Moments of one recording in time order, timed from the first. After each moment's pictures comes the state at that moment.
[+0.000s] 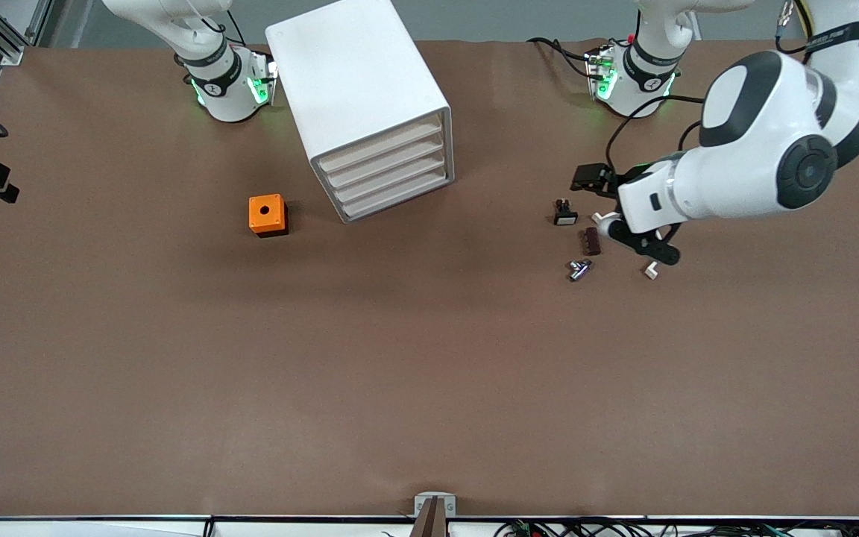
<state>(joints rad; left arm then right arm) -0.09 0.17 -0.25 -1.73 -0.40 1.58 0.11 0.07 0.05 -0.16 -1.39 -0.02 1.45 -0.02</state>
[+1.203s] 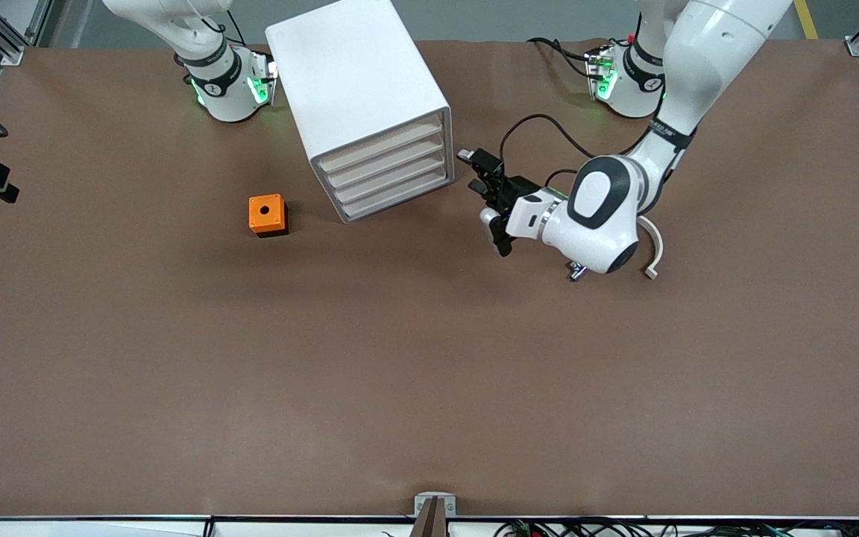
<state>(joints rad) -0.14 0.50 -0.43 -1.93 -1.08 1.72 0.69 0.07 0.05 -0.16 -1.39 -0.02 1.45 -0.02</state>
